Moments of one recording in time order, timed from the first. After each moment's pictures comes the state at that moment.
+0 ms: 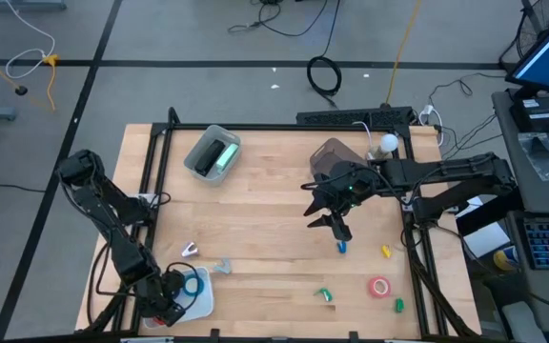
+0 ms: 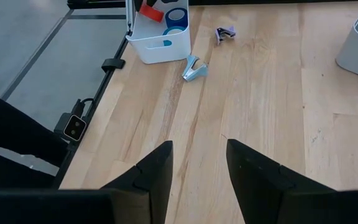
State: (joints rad) left arm -1.03 1.40 0.72 -0.29 0.25 -1.99; right arm 0.07 1.32 1.22 -0.57 -0.26 0.04
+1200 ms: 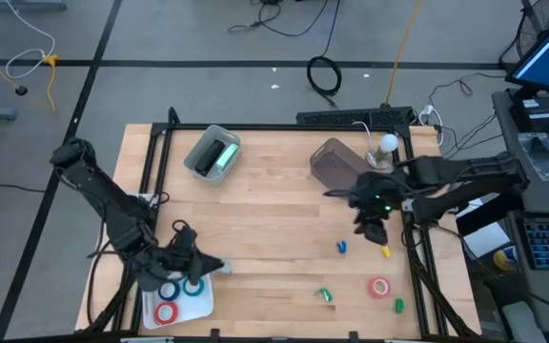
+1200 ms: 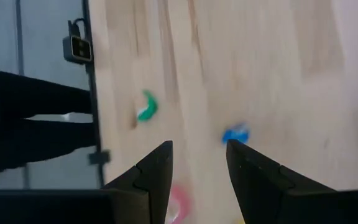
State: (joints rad) left arm -0.86 1.20 0.80 -0.23 -0.73 -1.58; right arm 0.15 1.14 1.23 -1.14 -0.27 0.46
